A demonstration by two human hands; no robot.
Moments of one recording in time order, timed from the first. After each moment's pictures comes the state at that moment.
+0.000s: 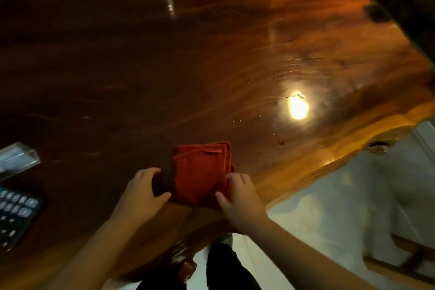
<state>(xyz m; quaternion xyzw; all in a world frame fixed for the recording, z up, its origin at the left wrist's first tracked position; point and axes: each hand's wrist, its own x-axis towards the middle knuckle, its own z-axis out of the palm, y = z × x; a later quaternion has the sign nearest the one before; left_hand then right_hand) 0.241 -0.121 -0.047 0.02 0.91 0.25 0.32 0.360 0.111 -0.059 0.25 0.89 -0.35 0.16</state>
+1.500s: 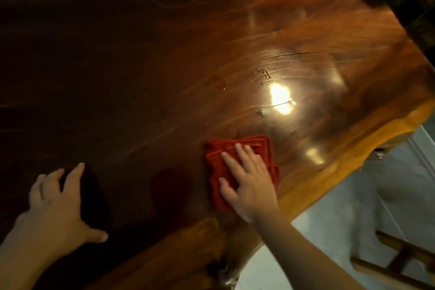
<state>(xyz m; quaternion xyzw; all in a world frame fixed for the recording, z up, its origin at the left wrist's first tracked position) 0.120 -0.079 -0.085 0.00 0.93 -0.01 0.38 0.279 0.256 -0.132 0.14 0.98 -0.17 0.02</state>
